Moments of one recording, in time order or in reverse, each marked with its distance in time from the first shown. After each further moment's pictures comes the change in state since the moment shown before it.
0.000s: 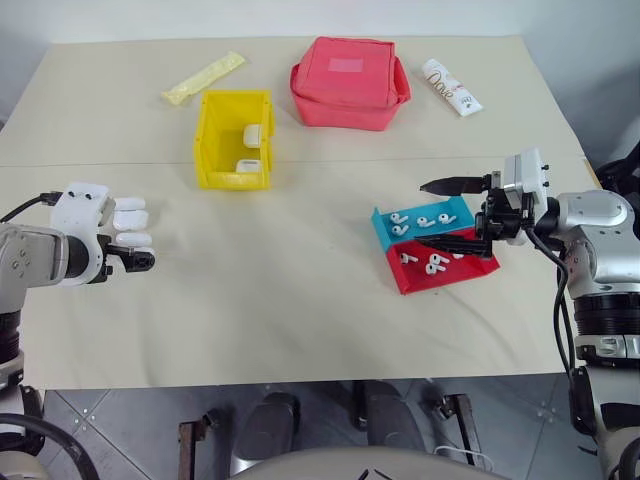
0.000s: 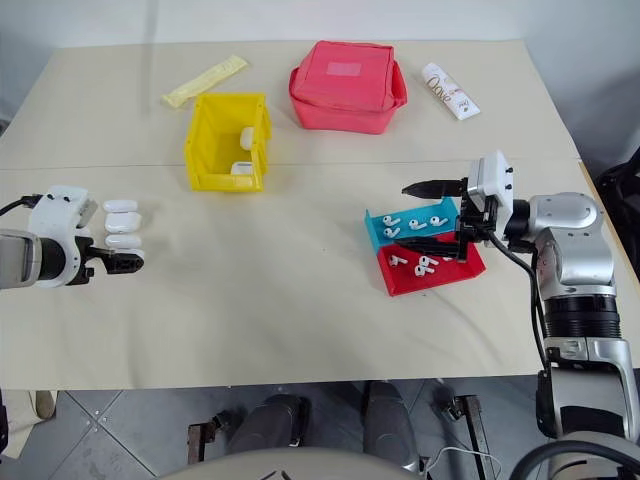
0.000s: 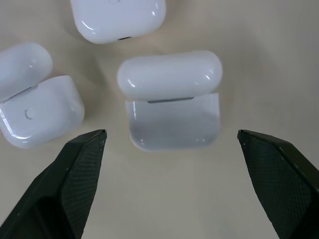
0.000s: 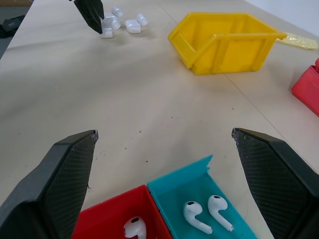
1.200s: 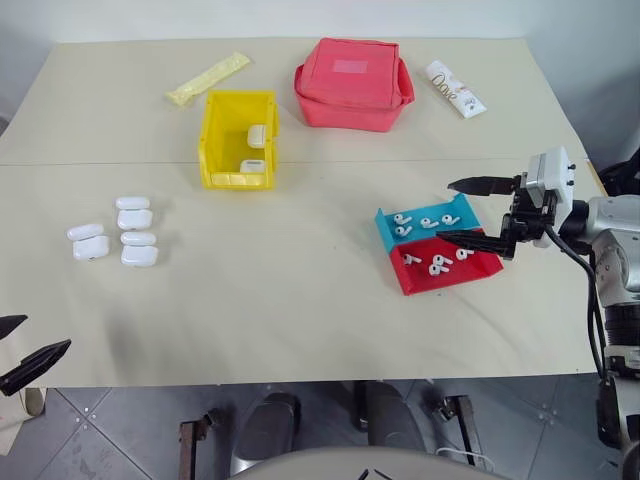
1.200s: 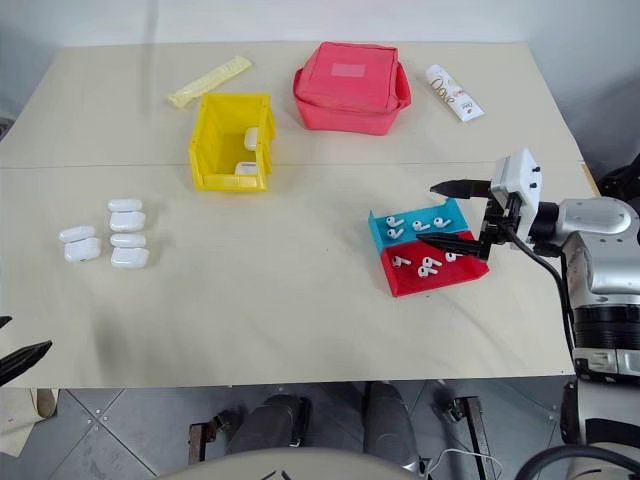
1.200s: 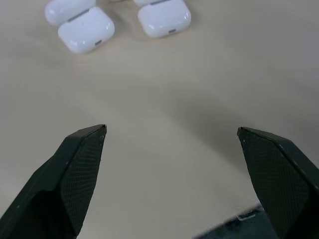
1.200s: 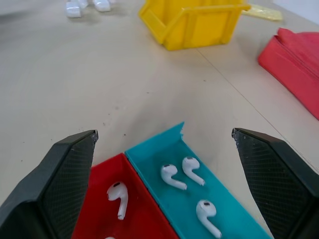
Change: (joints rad) left arm 1.115 -0.177 0.833 0.013 0.053 -1.228 -0.874; right arm 0.007 -0.090 -0.015 0.023 -0.001 0.039 -0.046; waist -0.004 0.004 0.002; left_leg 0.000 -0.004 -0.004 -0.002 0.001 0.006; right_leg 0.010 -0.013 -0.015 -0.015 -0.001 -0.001
